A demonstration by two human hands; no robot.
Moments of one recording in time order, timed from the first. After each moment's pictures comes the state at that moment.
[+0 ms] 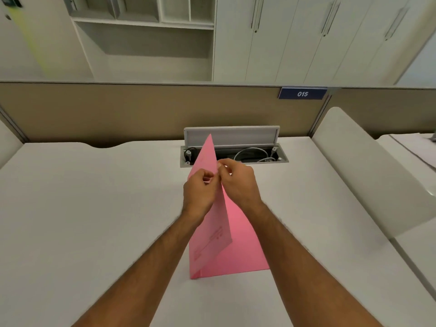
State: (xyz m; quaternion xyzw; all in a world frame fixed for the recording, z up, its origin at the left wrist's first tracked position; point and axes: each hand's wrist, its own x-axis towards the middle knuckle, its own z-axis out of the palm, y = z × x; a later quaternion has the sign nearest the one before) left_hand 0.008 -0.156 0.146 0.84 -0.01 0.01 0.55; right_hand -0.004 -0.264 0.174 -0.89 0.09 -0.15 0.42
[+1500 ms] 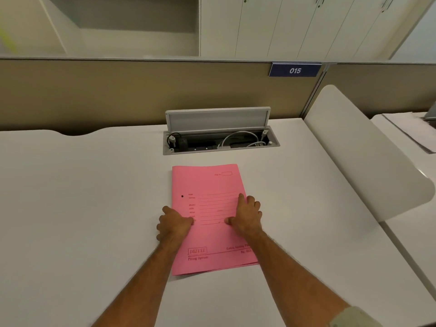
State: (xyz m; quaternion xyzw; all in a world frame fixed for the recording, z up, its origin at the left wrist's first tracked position) left_hand -0.001 -0.141 0.025 0.88 0.22 -0.21 0.36; right_hand -0.033 -0.329 0.016 -0.95 0.24 0.11 0.19
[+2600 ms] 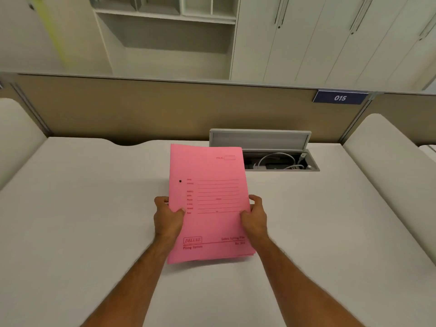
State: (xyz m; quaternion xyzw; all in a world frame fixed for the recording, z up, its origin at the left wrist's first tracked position) left_hand 0.058 -0.010 0.042 0.81 0.18 -0.02 0.56; right_hand 0.026 -0.232 0.039 -0.80 0.26 -0.02 0.54
